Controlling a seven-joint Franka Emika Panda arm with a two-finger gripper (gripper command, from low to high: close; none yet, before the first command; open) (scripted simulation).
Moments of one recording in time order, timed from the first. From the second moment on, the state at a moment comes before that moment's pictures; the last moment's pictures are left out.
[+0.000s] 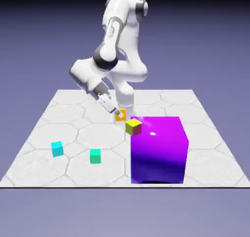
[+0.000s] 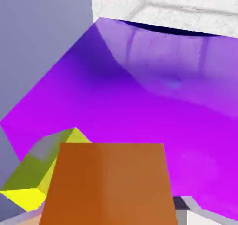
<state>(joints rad) -0.48 -0.33 0.14 -2.60 1.01 2.00 1.35</state>
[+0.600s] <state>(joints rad) -1.13 -0.51 0.79 -2.43 1.11 1.77 1.81</state>
